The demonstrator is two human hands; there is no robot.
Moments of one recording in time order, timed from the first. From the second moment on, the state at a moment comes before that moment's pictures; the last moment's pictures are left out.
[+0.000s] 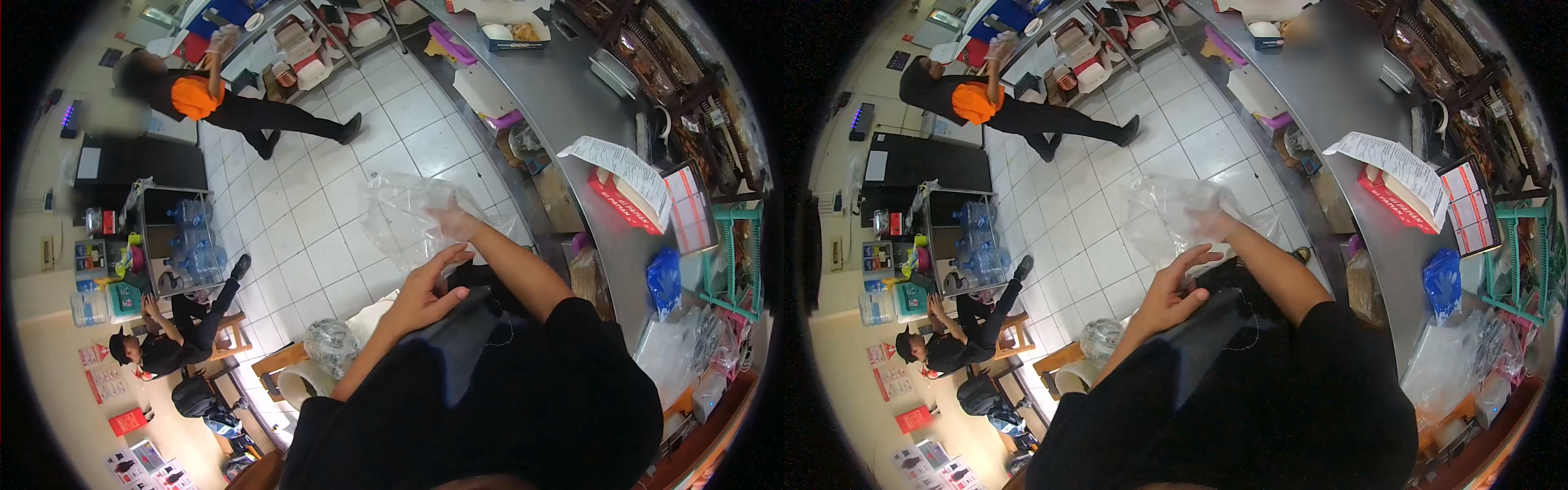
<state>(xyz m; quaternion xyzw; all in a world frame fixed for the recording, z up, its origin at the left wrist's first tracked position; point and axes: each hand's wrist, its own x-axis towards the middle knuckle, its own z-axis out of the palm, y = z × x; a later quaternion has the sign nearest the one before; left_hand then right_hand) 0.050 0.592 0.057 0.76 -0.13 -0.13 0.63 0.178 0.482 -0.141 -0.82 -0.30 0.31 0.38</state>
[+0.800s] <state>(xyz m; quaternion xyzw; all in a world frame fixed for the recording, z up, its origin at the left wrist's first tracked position) 0.139 0.527 0.036 0.92 0.05 -0.15 0.36 0.266 0.058 0.042 -0.98 -0.16 0.09 0.11</state>
